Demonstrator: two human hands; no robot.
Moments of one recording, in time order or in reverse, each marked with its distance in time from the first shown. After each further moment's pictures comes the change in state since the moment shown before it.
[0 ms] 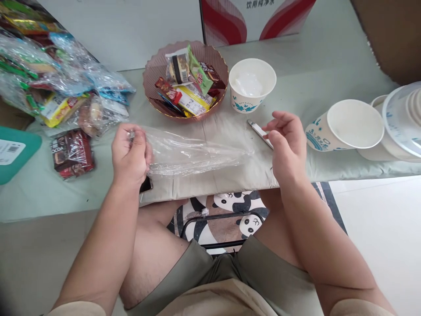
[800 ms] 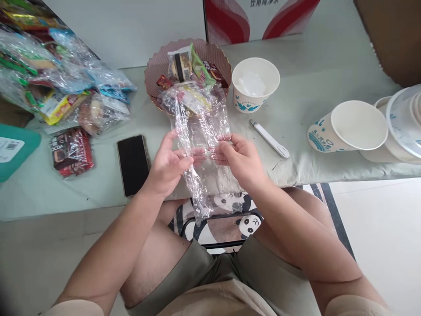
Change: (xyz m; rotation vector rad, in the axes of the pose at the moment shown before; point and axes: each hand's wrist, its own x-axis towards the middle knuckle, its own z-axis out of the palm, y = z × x) left_hand -0.039 0.014 0.047 -0.328 -0.430 -0.340; right_hand -0.021 -0.032 0.078 0.208 -0.298 0.588
